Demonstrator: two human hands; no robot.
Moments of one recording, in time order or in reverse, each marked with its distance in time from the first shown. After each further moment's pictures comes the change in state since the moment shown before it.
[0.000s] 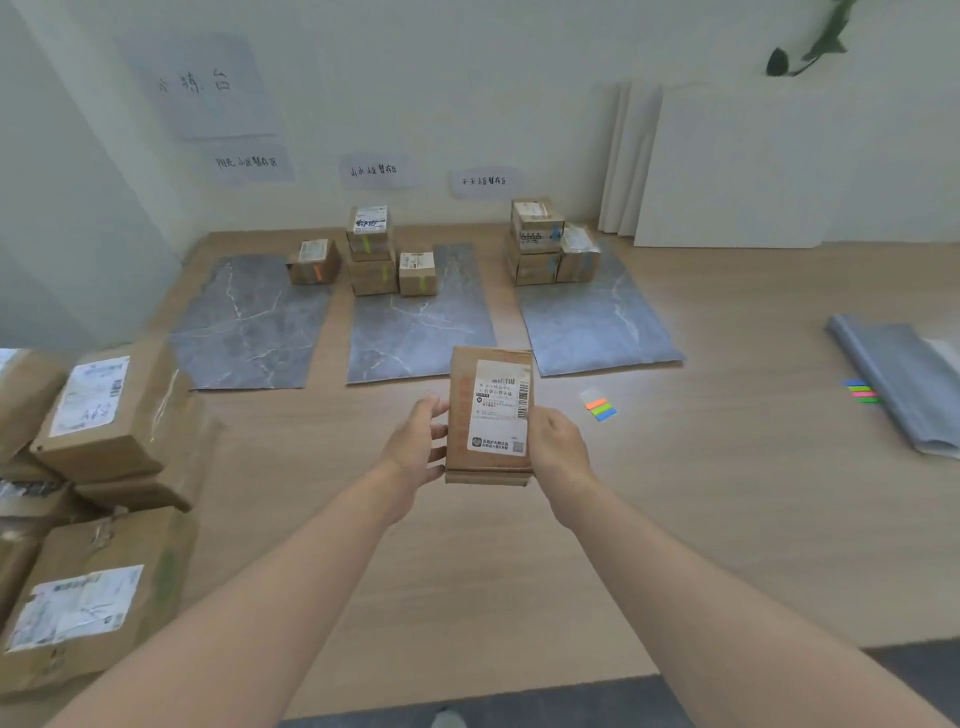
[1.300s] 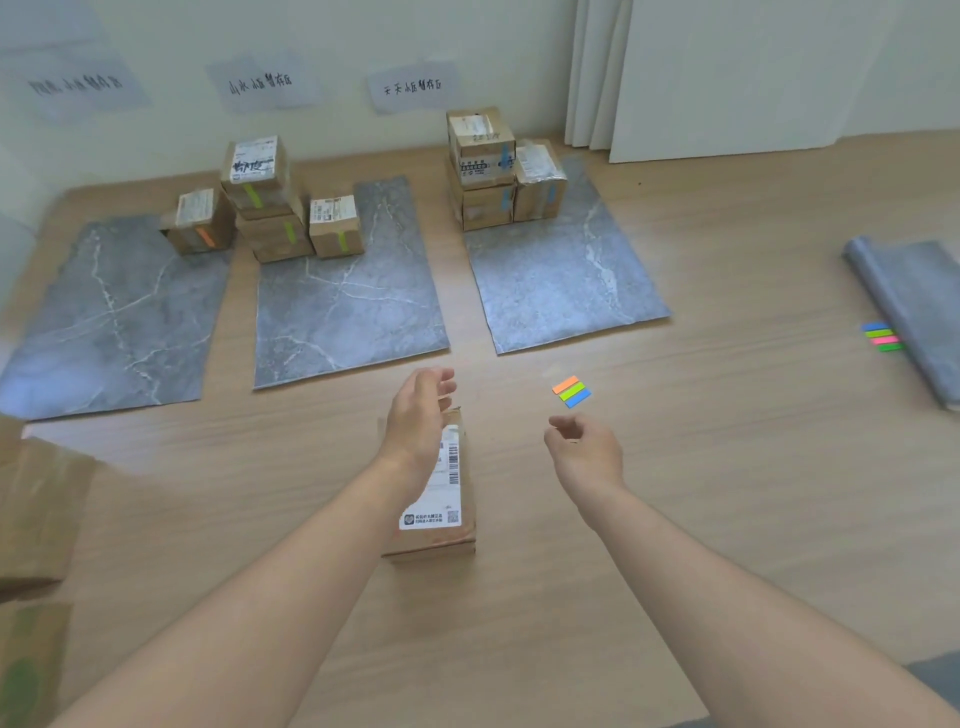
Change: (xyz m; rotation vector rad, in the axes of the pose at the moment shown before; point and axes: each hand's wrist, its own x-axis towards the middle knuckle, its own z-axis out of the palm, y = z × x) left_hand 0.148 -0.001 0.108 0.078 0.085 0.081; right_hand 0.159 0.076 -0.072 -0.166 0.181 0.075
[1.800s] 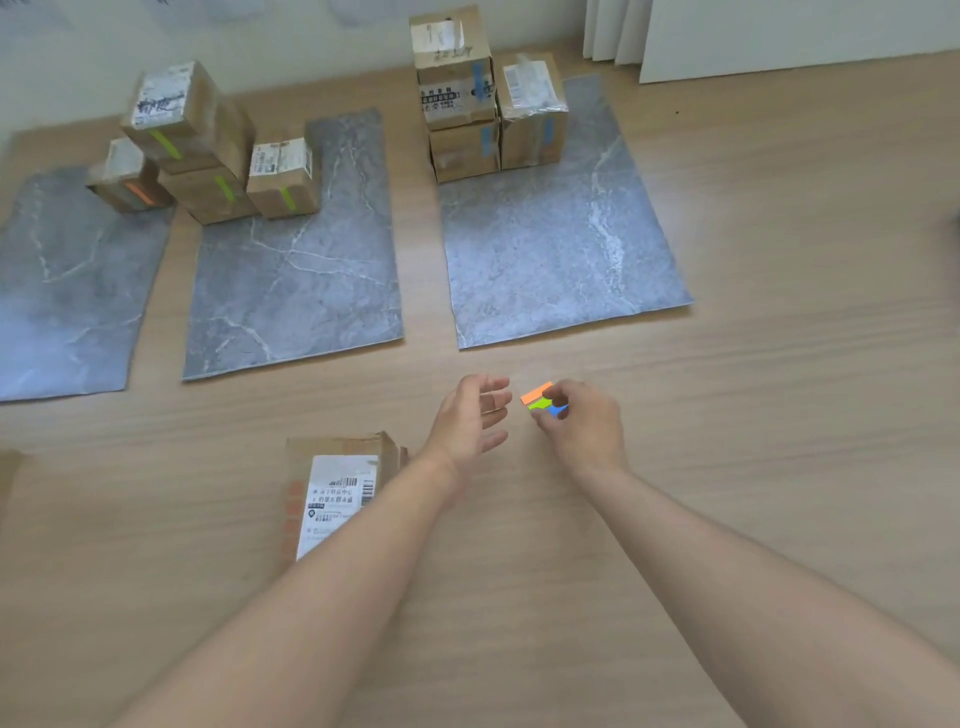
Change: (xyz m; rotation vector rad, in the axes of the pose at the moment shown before) left_hand 0.079 -0.032 0.145 -0.067 -0.095 -0.277; right_hand 0.162 0.038 -0.020 -0.365 -0.122 -0.305
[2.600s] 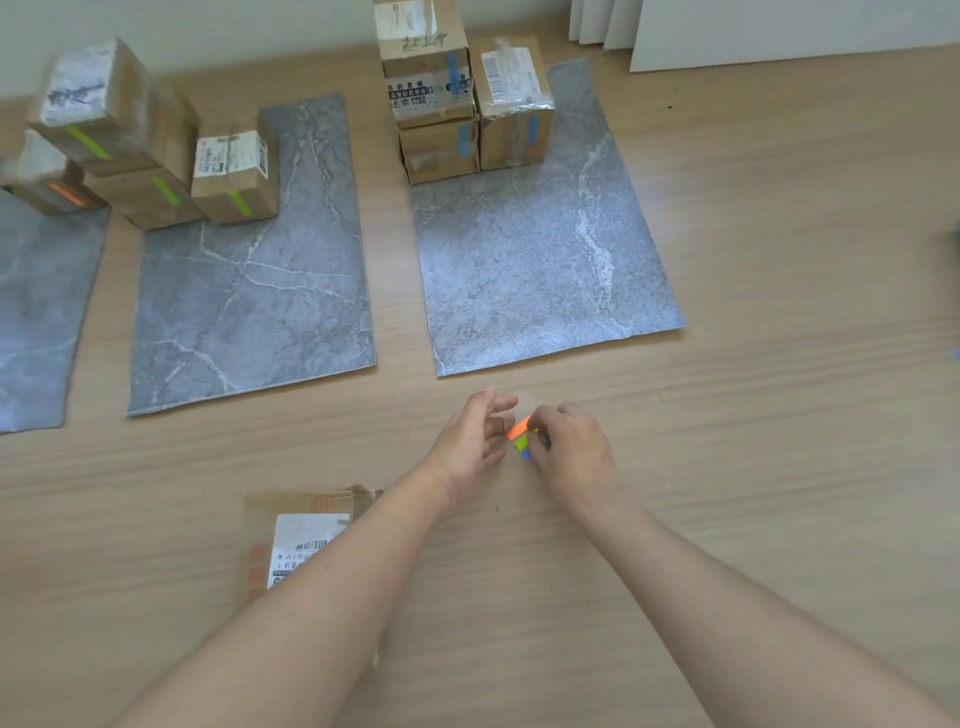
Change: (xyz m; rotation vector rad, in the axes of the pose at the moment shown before) left_hand 0.063 0.009 0.016 0.058 -0.141 -0.158; right_hand 0.035 0.012 0.007 -0.222 -0.072 -0.144
